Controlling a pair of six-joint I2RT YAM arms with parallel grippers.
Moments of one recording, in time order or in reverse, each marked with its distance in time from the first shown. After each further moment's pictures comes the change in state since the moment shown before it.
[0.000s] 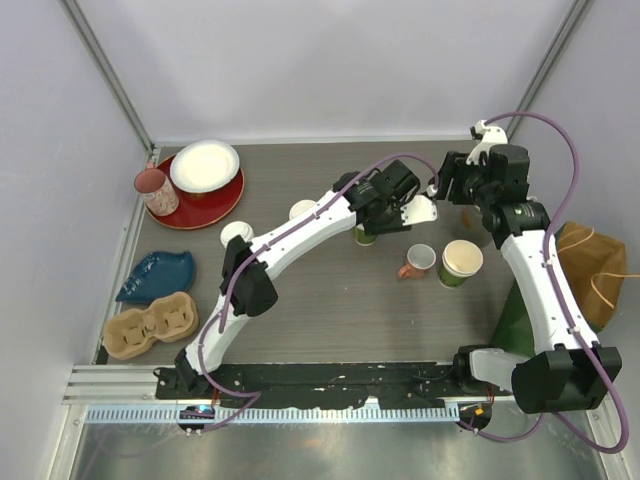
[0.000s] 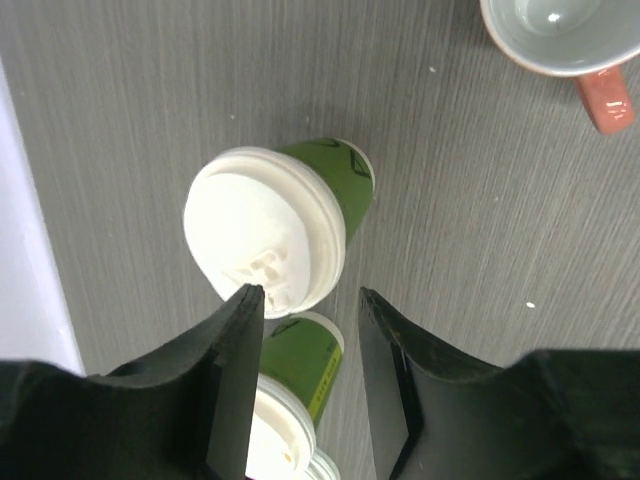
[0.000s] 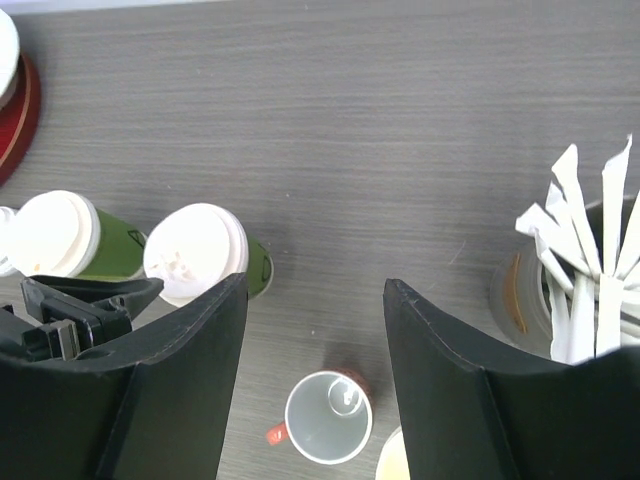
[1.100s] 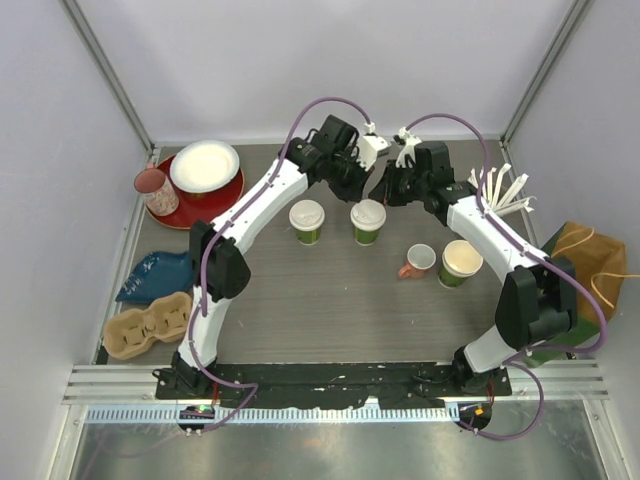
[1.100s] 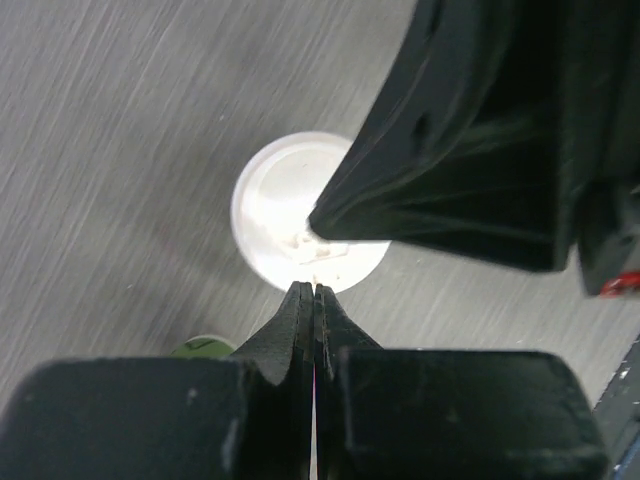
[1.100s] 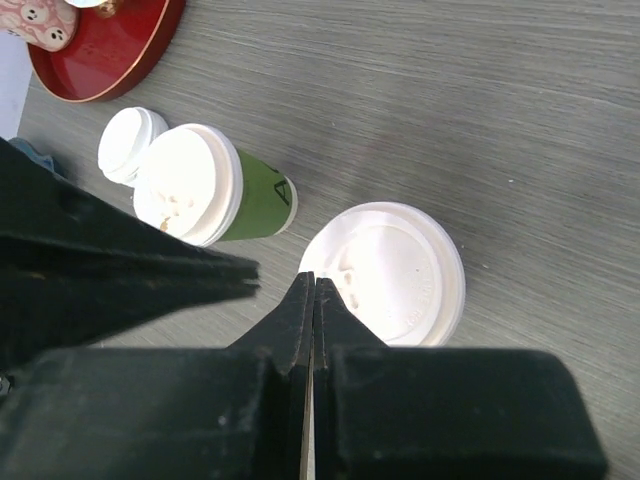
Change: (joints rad) left arm 0.294 -0.121 -0.120 0.149 0.431 -0.421; right arm 0.245 0.369 0.066 0.166 -0.191 0.151
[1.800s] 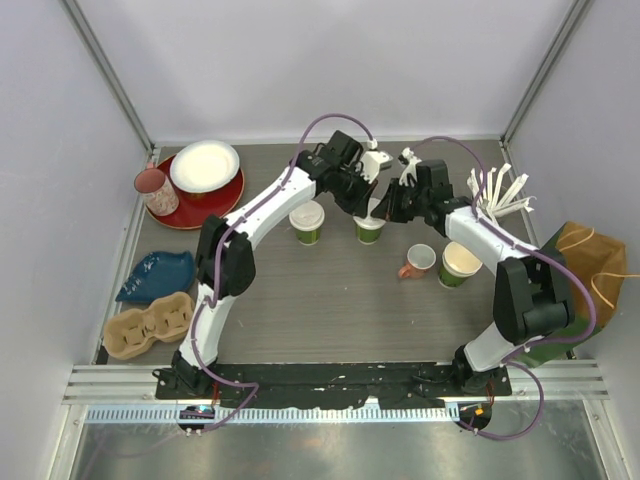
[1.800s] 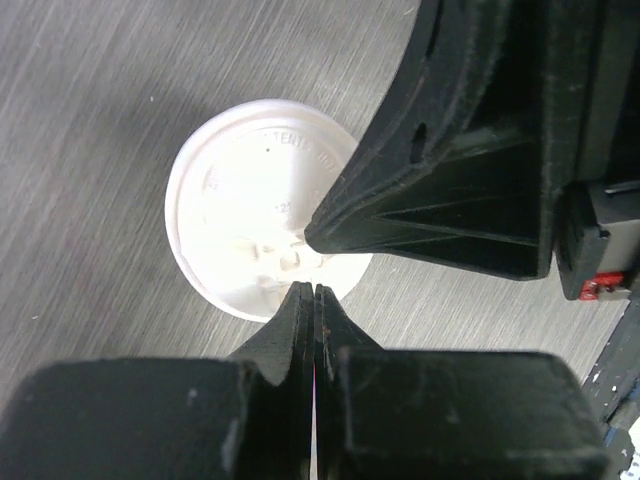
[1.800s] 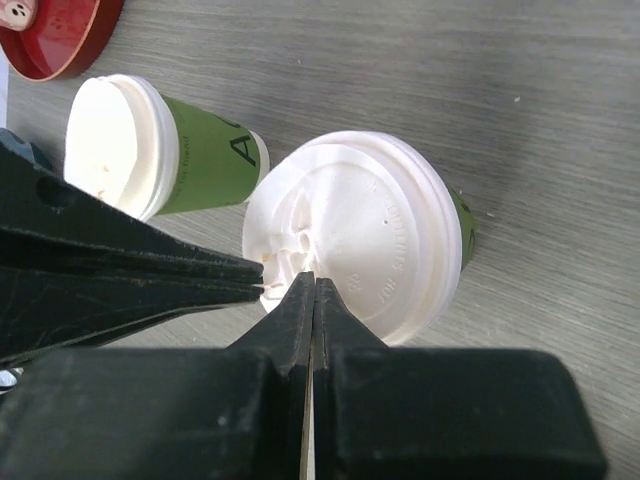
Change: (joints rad) left arm -0.008 0.047 -0.138 0.120 0.105 -0.074; right arm -0.042 0.027 -0.191 0.147 -0.057 0.081
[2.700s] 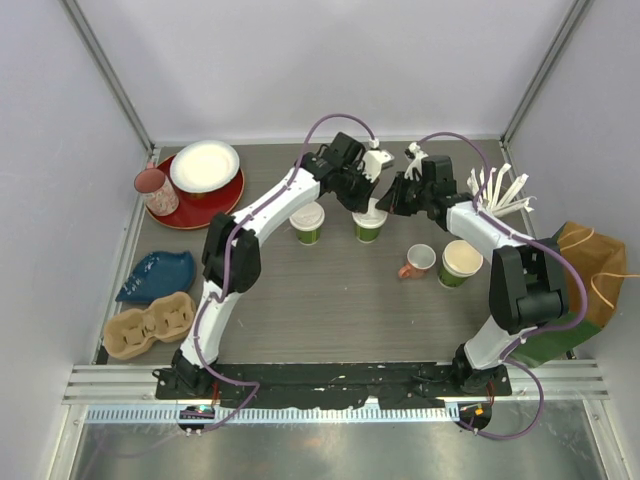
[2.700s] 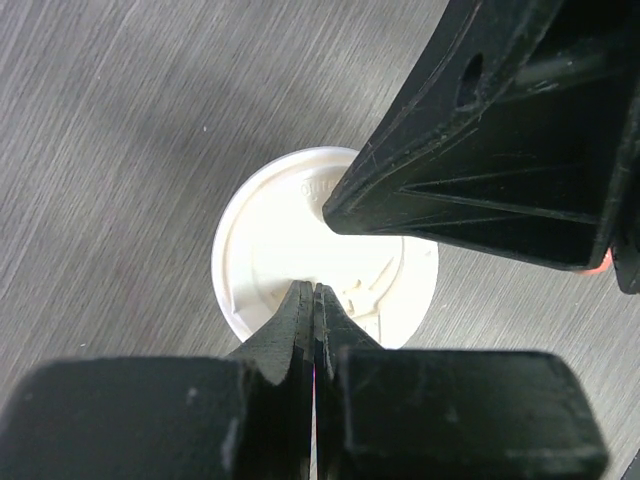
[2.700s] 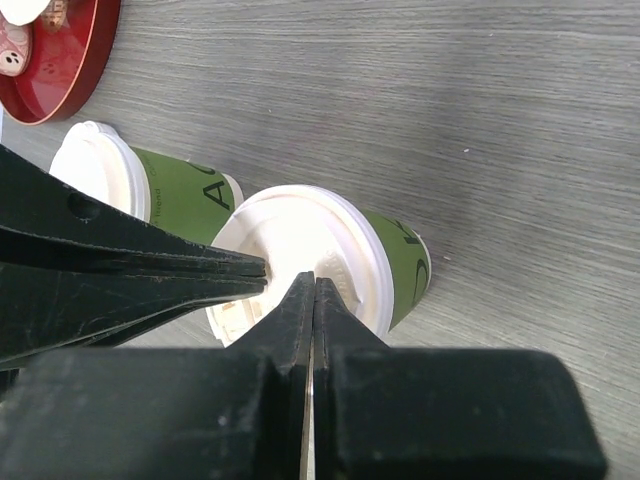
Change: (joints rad) left arm 0.009 0.069 0.052 0.055 -0.064 0.027; right arm -0.048 0.068 0.047 0.047 -0.002 -0.011
